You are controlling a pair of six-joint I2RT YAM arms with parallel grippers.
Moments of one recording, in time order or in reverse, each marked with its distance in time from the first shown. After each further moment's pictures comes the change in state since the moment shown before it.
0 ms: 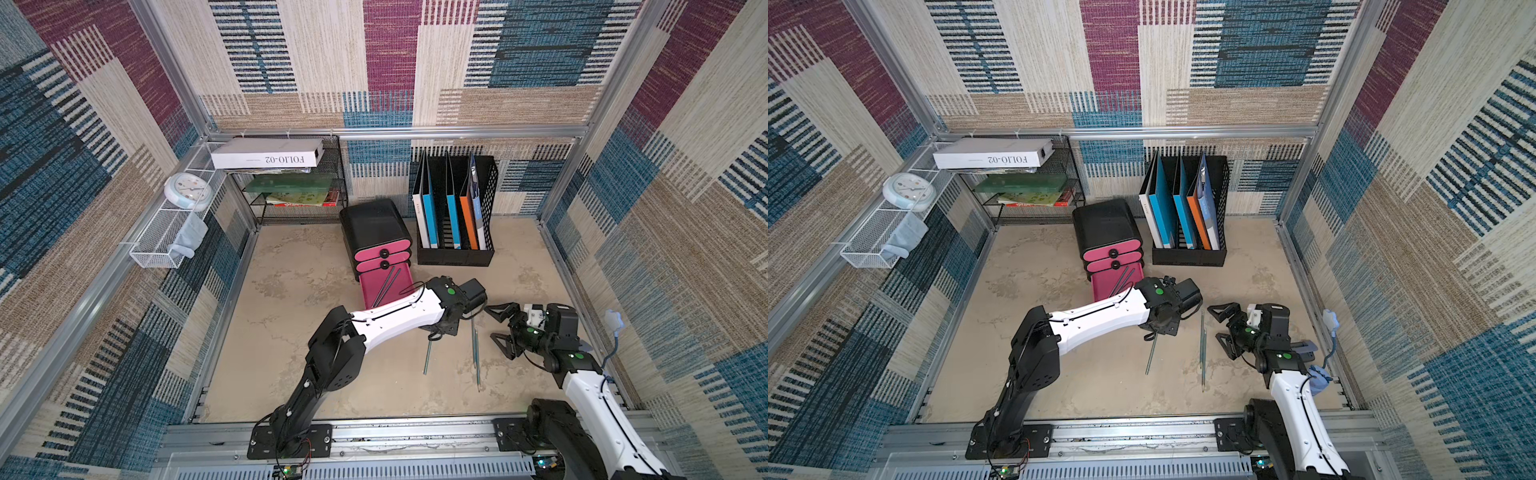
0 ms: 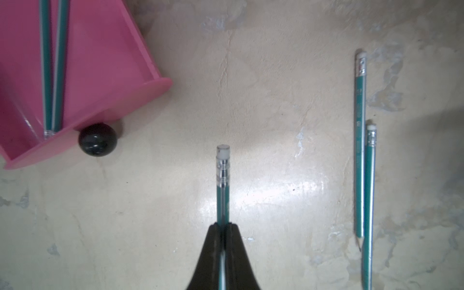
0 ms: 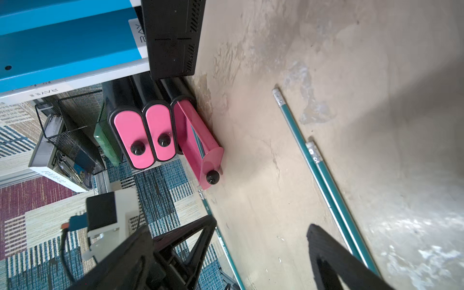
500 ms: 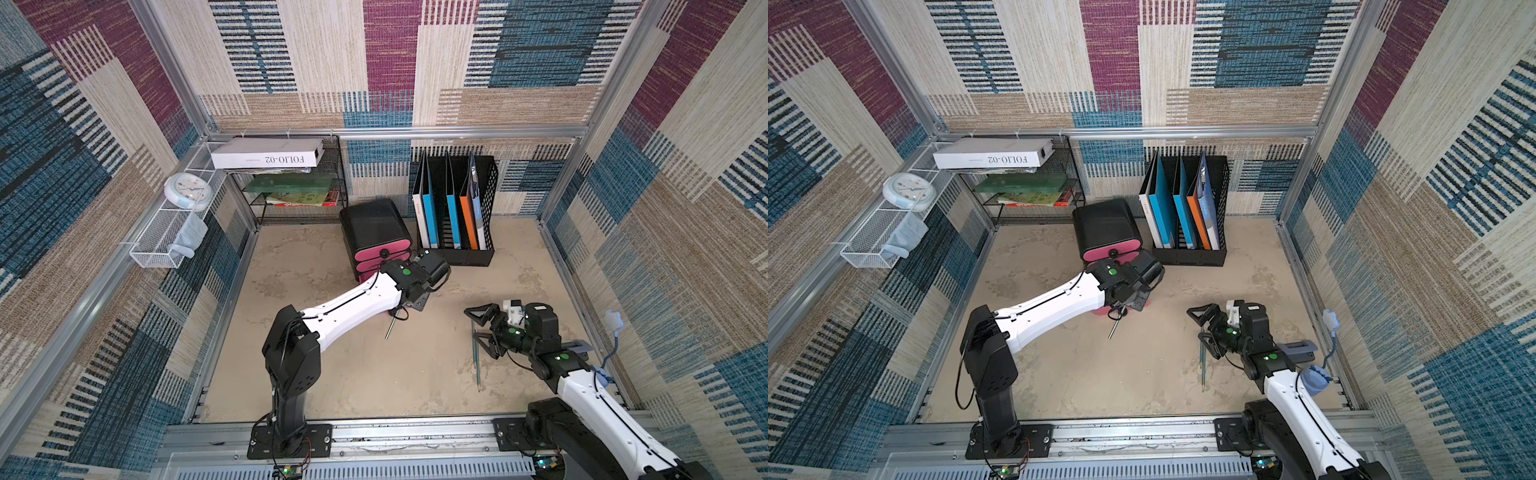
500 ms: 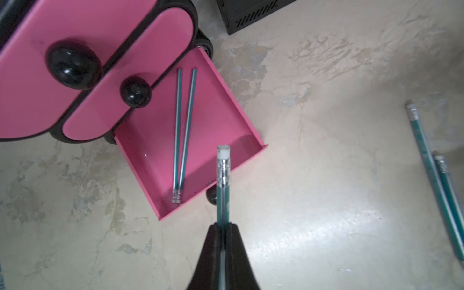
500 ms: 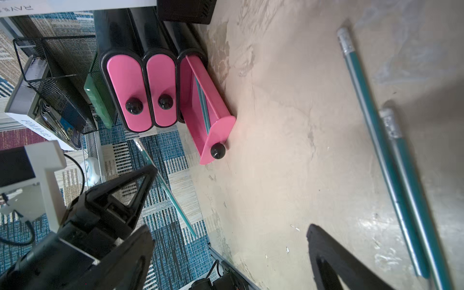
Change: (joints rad) left arm 0.185 -0.258 -0.243 0.211 -0.119 0.428; right arm 0.278 -0.015 -0.032 0.143 0.133 0.089
